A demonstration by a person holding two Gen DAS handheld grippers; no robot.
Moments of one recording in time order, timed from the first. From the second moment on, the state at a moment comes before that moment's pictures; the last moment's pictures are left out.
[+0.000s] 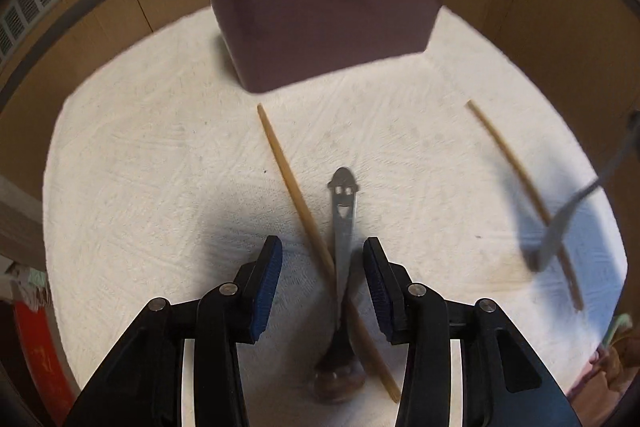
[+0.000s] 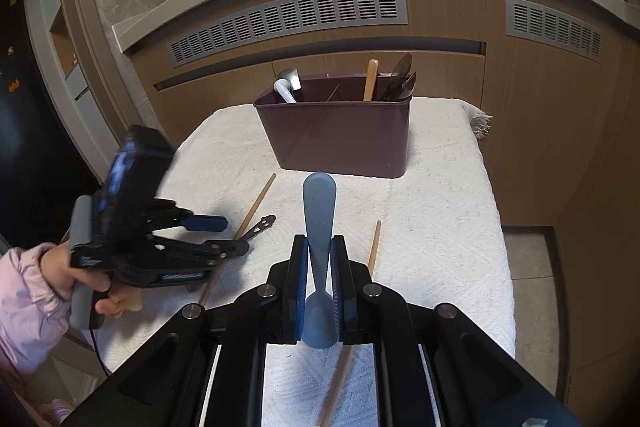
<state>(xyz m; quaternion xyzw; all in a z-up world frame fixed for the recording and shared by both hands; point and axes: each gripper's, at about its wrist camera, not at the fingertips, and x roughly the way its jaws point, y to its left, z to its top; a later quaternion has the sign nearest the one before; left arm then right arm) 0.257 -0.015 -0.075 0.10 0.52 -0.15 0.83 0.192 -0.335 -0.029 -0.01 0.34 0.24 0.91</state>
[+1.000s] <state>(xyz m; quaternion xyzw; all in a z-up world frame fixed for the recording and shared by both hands) 0.188 0.027 0.027 -0.08 0.32 -0.17 0.93 0.186 -0.333 -0.005 -0.01 0.31 0.24 0.92</state>
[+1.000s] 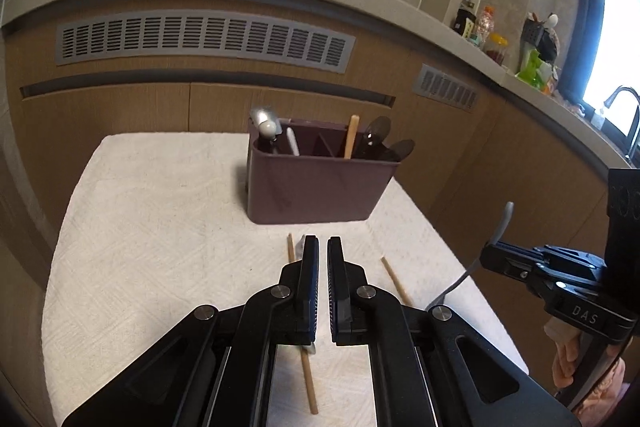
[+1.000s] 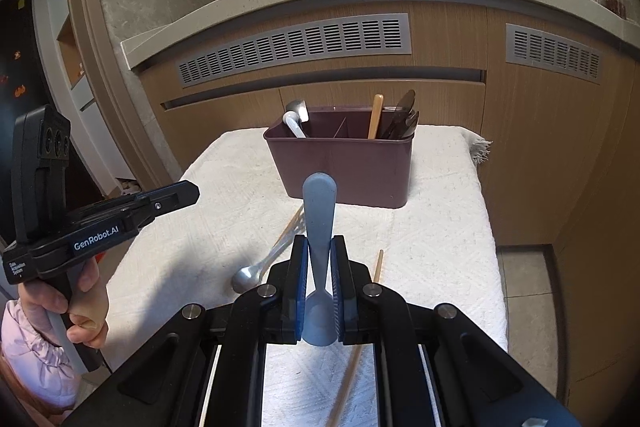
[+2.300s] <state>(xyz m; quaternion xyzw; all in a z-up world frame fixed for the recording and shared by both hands) 0.189 0.004 0.003 -0.08 0.35 -0.18 0.92 0.189 -0.331 -0.005 -0.01 0.31 0.25 0.92</state>
